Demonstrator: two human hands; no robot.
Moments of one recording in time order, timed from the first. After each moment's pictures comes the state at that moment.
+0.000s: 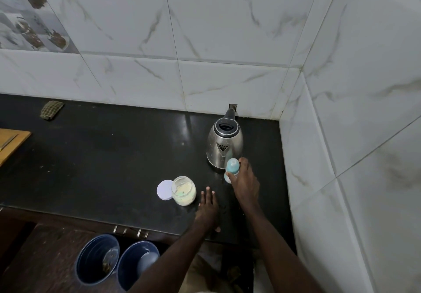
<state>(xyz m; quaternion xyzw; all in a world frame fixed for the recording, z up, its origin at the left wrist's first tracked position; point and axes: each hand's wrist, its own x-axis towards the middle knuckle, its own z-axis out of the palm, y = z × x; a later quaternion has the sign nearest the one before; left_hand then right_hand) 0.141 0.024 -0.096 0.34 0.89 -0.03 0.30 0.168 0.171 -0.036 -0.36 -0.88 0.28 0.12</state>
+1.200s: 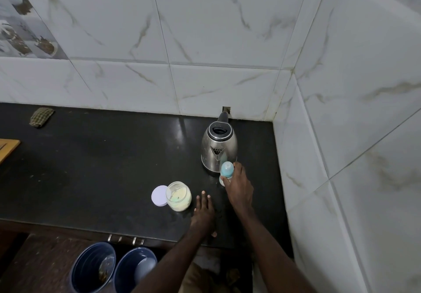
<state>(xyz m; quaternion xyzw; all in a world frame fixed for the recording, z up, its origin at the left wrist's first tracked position) 0.141 0.024 -0.100 0.34 0.89 -0.03 0.30 0.166 0.167 -0.041 -0.37 -0.89 0.26 0.10</state>
